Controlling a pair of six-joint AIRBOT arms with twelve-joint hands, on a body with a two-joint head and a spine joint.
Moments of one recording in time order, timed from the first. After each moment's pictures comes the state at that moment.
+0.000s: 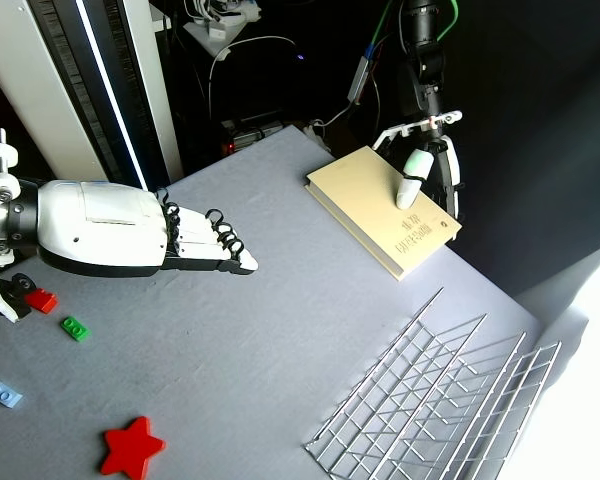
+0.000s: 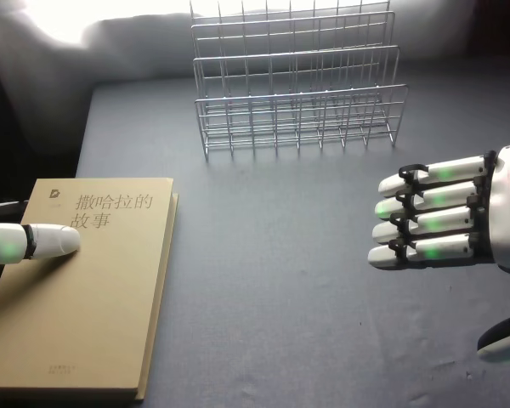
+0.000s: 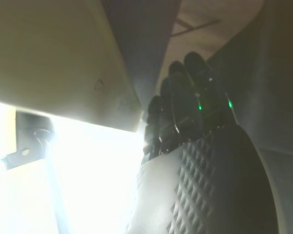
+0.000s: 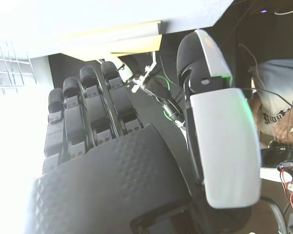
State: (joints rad) left arm 0.95 -1.06 1.44 -0.43 -0.33 -0.27; right arm -0.44 -0.76 0.97 -1.31 0.56 -0.17
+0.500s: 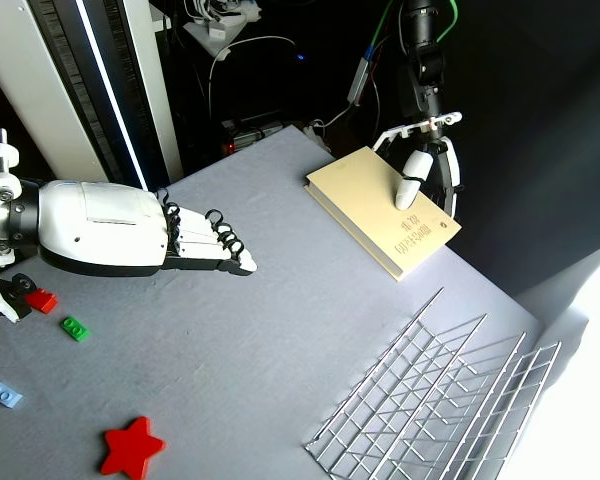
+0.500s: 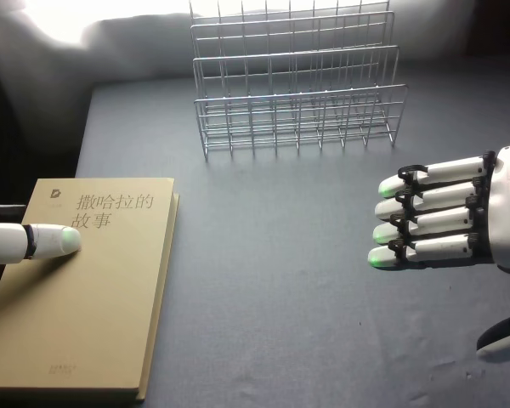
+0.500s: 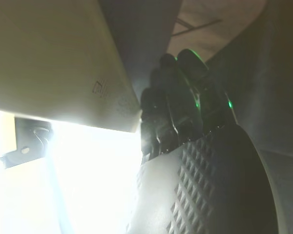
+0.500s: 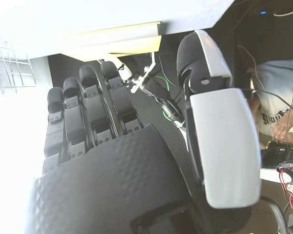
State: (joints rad) left arm 0.95 -1.06 1.44 -0.43 -0.33 -0.27; right arm -0.44 -0.76 0.97 -1.31 0.56 -0.17
